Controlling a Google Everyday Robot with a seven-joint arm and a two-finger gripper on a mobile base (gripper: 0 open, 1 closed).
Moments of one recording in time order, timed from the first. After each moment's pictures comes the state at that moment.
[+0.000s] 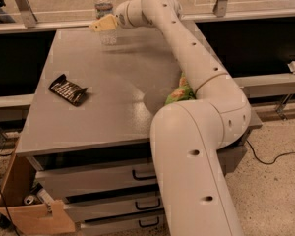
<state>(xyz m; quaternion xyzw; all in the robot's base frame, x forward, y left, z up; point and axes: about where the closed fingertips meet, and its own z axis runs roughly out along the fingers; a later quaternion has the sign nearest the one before) 0.925 0.123 0.910 -0.36 0.73 0.22 0.54</state>
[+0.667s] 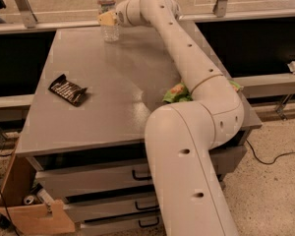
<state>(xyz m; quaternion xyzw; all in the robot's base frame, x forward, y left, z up) 0.942 0.121 0.913 -0.32 0.74 0.23 0.55</state>
